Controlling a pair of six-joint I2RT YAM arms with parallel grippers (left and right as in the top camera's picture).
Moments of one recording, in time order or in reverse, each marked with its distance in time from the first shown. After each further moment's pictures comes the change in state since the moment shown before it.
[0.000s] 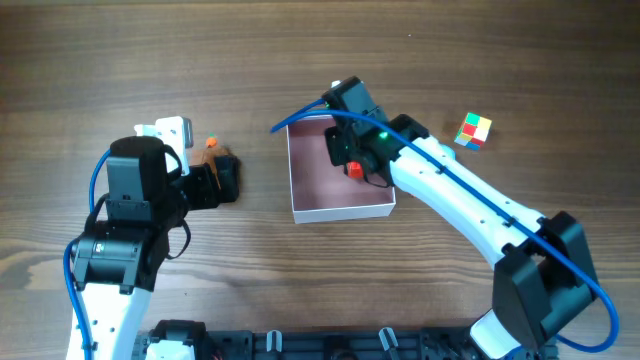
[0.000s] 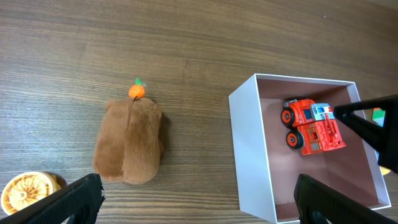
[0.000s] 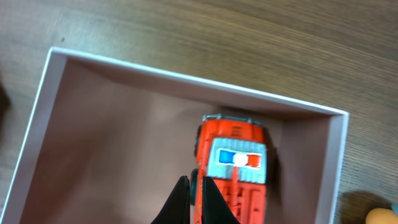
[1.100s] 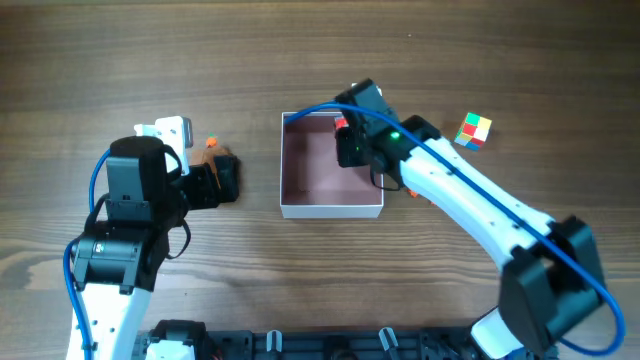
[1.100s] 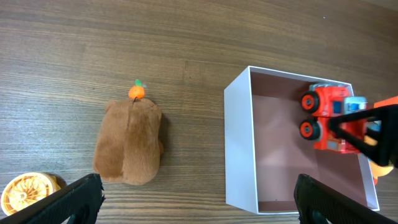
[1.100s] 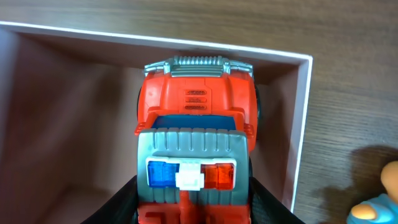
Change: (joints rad) left arm 0.000 -0.001 0.000 0.002 0.000 0.000; right arm -0.048 -0.007 -0.041 -0.039 -0.032 0.170
